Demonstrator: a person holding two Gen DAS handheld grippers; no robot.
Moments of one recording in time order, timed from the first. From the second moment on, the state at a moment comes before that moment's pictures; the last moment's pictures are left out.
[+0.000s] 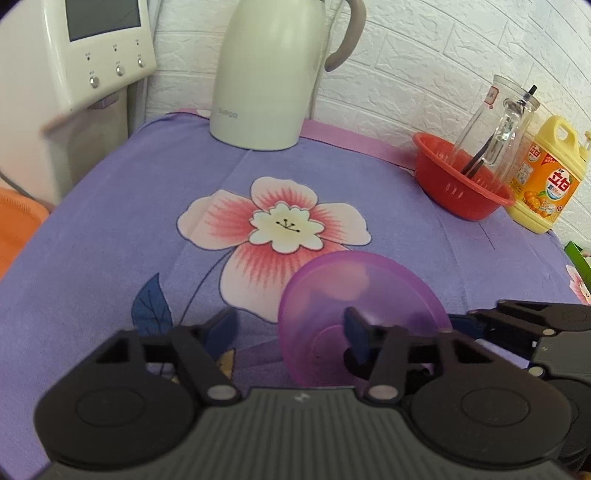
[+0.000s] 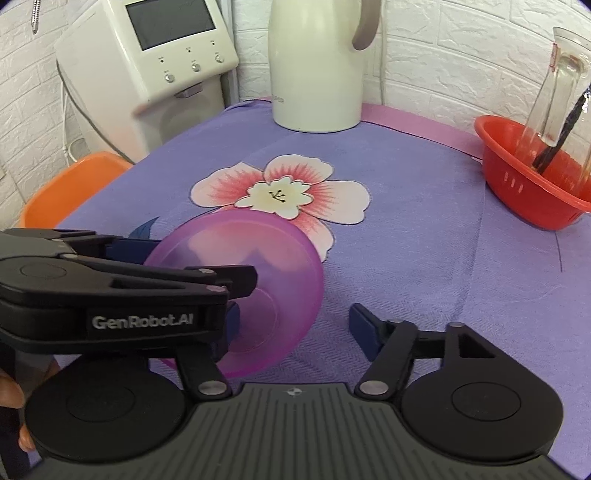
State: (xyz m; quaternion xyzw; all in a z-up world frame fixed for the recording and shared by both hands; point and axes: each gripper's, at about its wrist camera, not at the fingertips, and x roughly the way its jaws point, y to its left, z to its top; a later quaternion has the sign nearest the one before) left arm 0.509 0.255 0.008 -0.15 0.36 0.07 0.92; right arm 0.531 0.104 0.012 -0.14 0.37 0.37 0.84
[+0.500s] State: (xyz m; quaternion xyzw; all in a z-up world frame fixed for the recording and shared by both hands) left arm 0.431 0.192 0.054 -0.18 0.36 0.01 0.92; right arm 0.457 0.059 0.050 -0.15 0.37 0.39 0.83
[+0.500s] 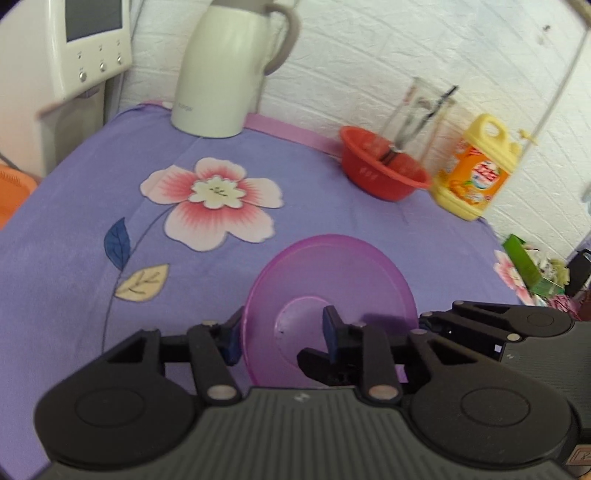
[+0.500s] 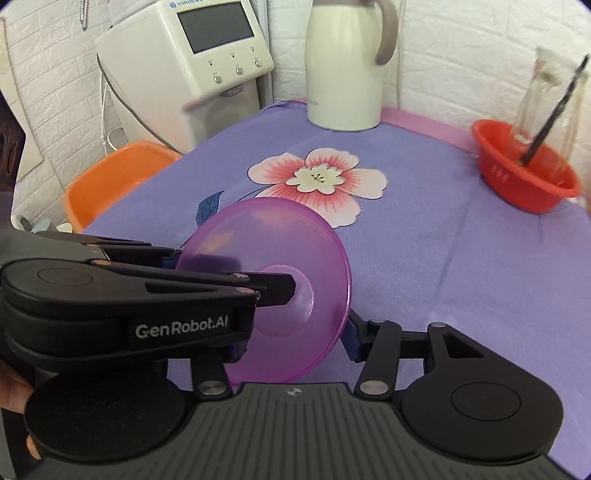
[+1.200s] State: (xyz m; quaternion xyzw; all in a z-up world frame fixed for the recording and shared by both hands) left arm 0.259 0.007 0.055 -0.15 0.37 -0.11 0.91; right arm 0.275 -0.117 0.065 -0.15 0.35 0.29 0.87
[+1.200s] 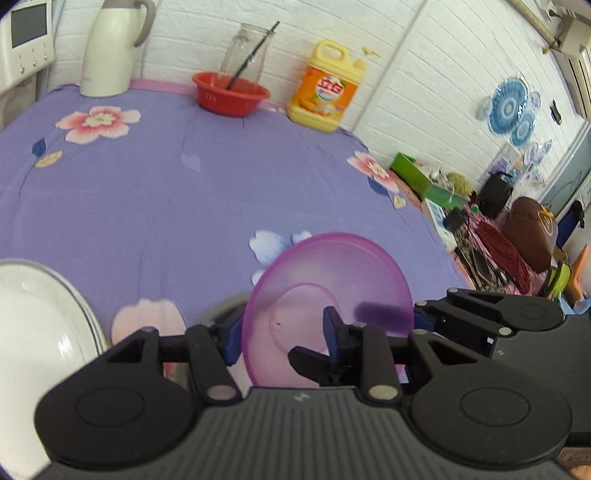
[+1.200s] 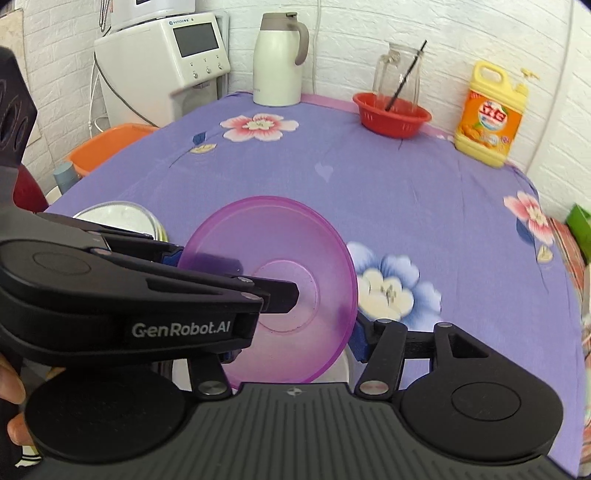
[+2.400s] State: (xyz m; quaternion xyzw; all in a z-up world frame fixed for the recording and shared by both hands) left arm 0.216 0.026 0.042 -0.10 0.26 -0.01 0.96; right arm 0.211 -0.188 0.035 0.02 0.25 0.19 0.95
